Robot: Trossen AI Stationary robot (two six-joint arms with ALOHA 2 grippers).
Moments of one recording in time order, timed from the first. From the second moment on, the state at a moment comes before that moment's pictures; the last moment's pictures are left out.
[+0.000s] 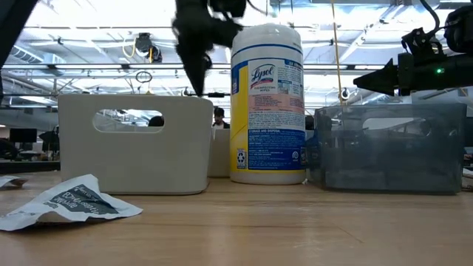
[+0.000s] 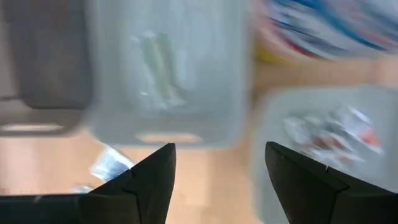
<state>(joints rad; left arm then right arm) 0.16 1.88 1.77 -1.31 0.05 0.10 -0.54 0.01 0.02 0.07 0.03 -0.12</state>
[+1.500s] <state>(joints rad) -0.80 1.85 1.49 -1.05 0.04 -0.73 -0.54 0.01 0.02 0.07 0.02 -0.12</state>
